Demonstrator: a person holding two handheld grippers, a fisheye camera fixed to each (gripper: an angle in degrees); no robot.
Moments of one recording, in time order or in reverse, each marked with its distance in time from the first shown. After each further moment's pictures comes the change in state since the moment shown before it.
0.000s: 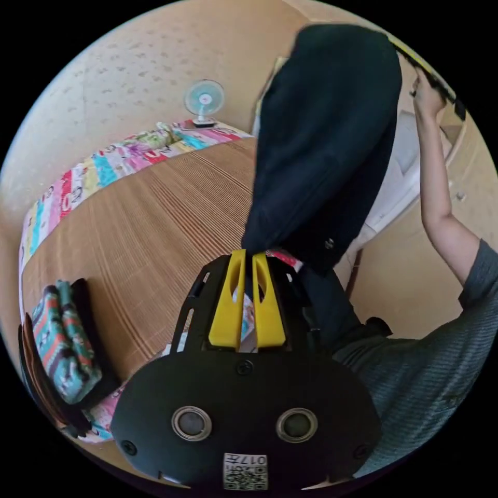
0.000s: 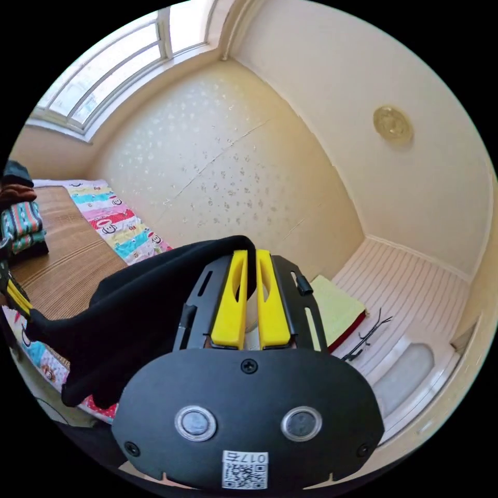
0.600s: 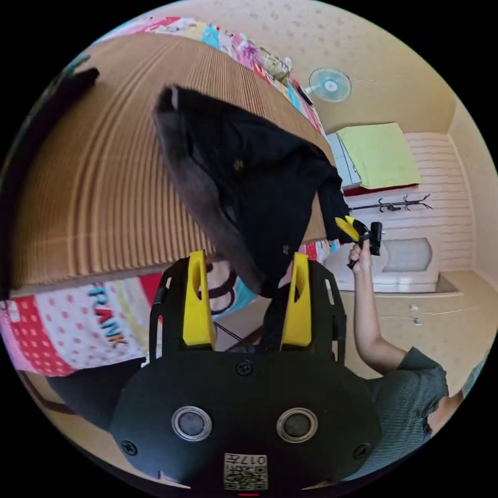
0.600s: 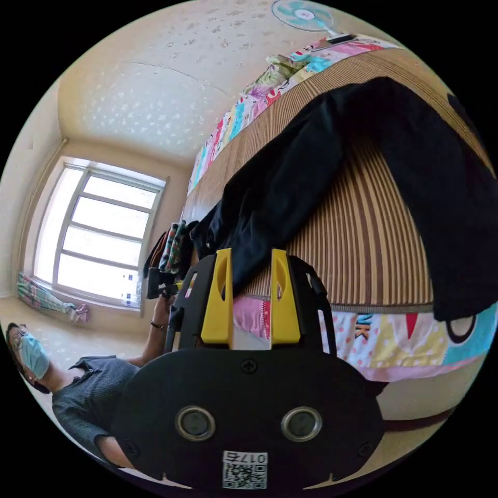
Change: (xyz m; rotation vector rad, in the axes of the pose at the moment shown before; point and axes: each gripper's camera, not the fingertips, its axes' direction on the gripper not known) left arm -0.155 0.094 0.150 -0.187 0.391 -0.646; right arm -0.137 0.546 0.384 -0.807 -1.390 0.979
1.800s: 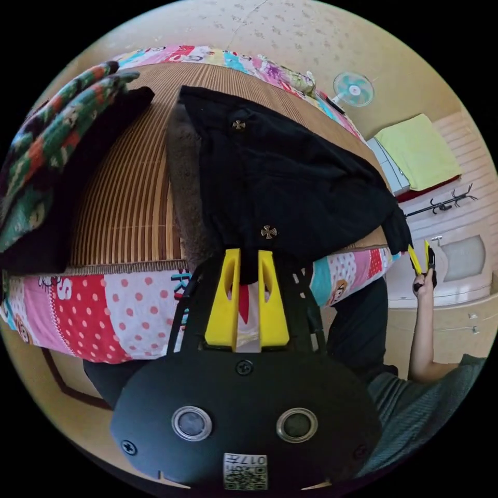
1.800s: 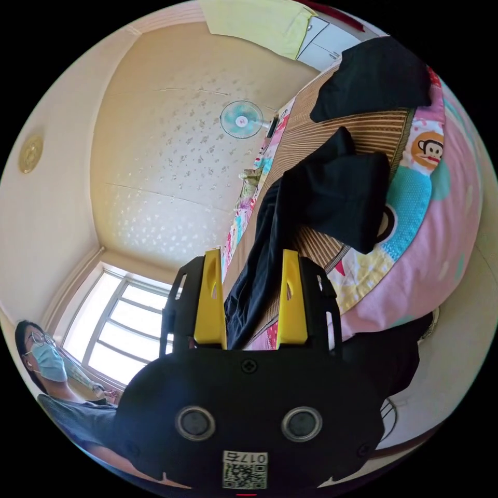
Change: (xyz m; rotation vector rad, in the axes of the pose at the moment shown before) left arm 0.018 0.001 -0.089 0.155 -0.436 0.052; right arm 0.164 0.148 -0.007 0.630 -0.172 0.236
